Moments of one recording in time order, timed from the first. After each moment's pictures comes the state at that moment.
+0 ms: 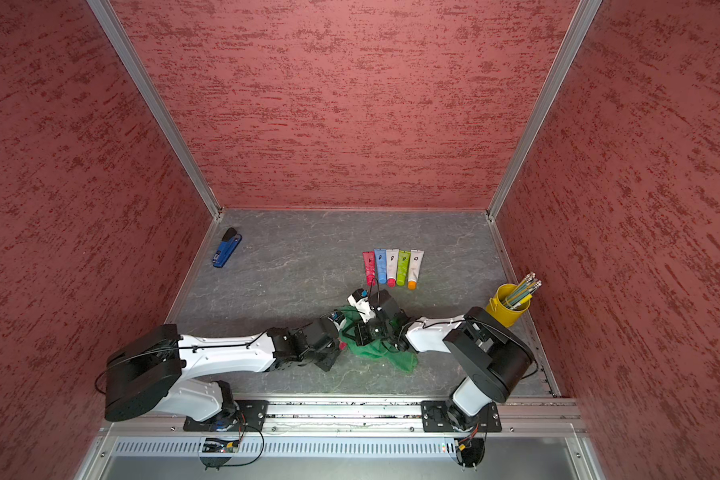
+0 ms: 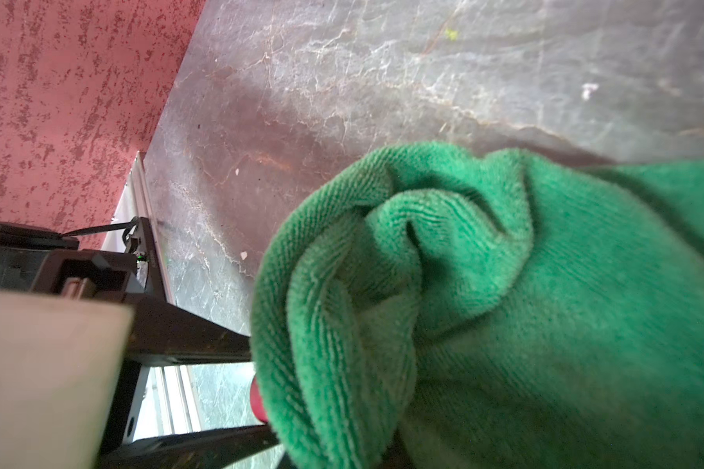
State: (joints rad) left arm -1.07 1.44 0.62 -0.23 -0.11 -0.48; right arm 0.74 1.60 0.54 0.34 -0.52 0.49
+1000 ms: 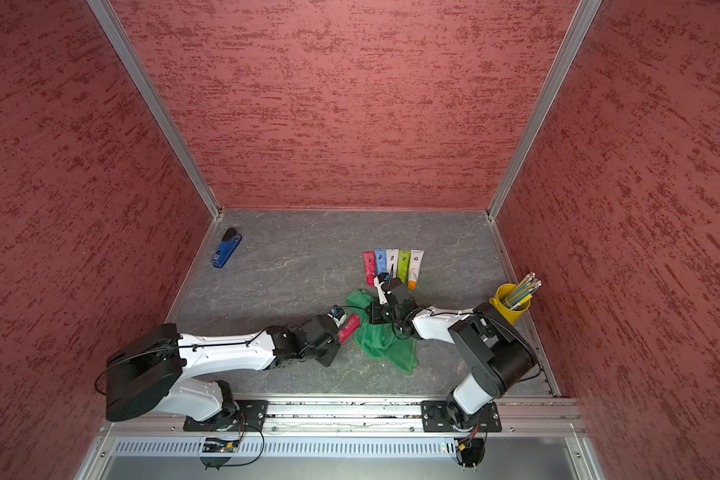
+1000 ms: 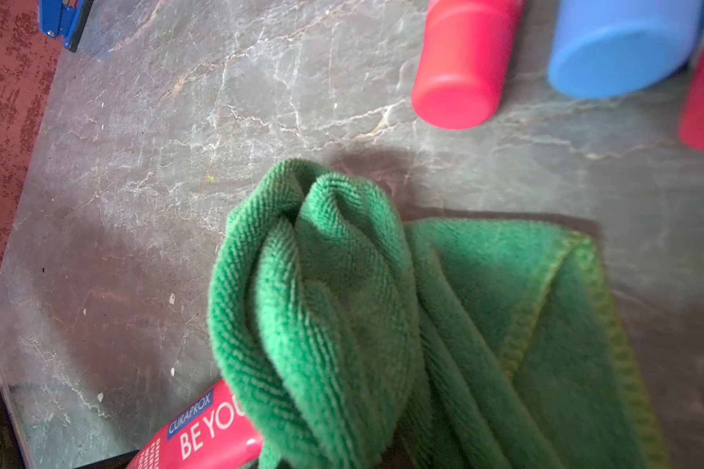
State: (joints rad) left arm -1.05 1.44 0.63 -0.20 -0.15 -0.44; right arm 0.58 1.60 0.60 0.20 -0.26 0.52
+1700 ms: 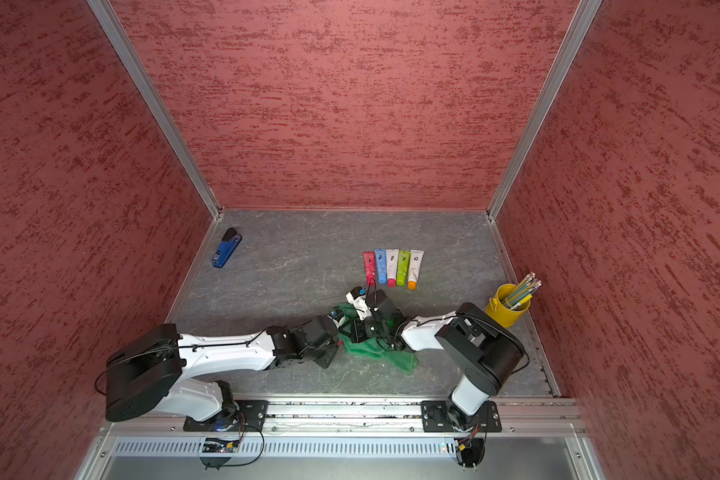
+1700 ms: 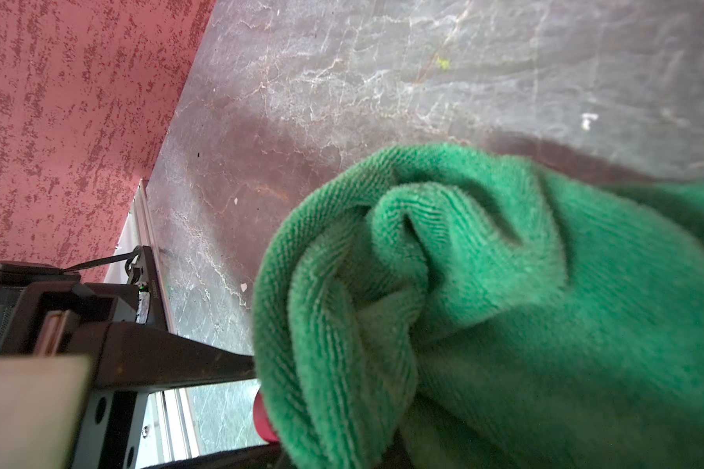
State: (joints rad) left arm -1.06 1.43 0.63 -0.24 -0.15 -0.43; right arm 0.74 1.65 0.57 0.40 -0.48 0.55
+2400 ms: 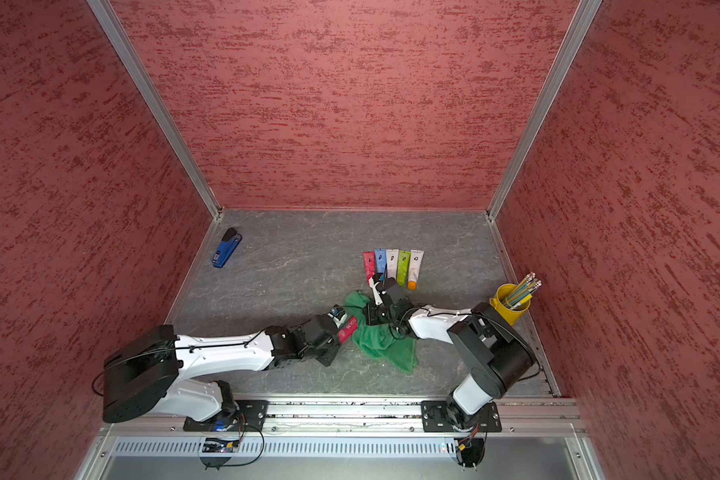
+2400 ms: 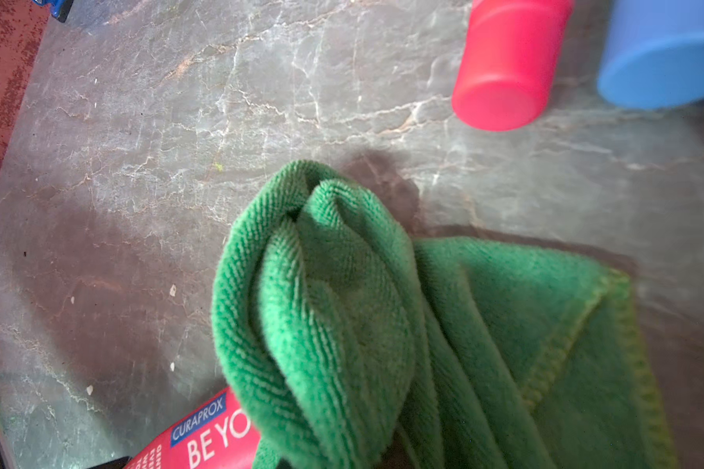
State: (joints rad) left arm -1.06 1.42 0.63 -0.19 -0.15 -0.43; right arm 0.61 1.59 0.63 0.14 -0.20 0.49
